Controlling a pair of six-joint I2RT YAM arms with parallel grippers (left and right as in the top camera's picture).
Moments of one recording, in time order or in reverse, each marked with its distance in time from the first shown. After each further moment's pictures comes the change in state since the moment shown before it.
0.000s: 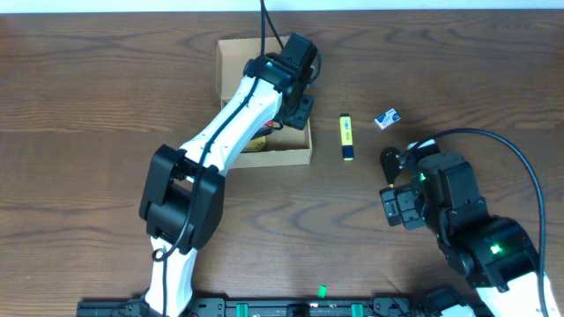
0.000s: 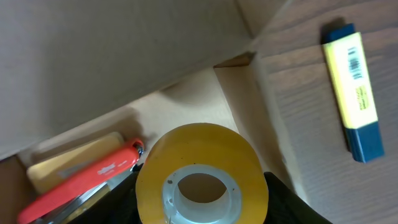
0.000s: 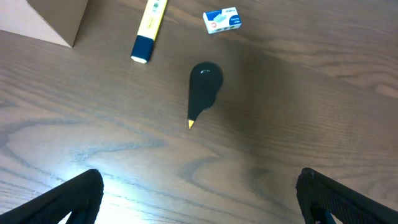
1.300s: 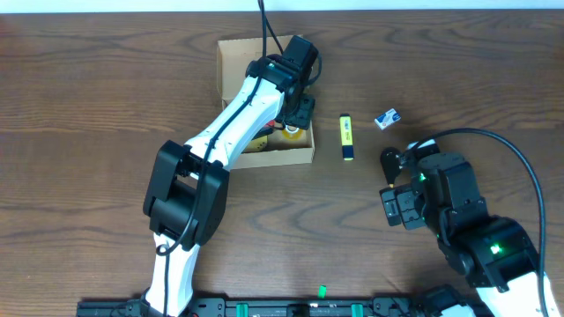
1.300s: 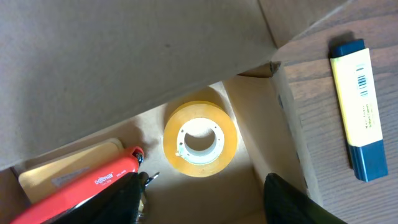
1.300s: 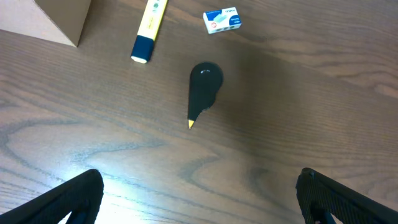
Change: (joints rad) left arm 0.001 0.020 0.000 0.027 0.000 -0.043; right arm 0.000 0.000 0.000 0.000 0.000 0.000
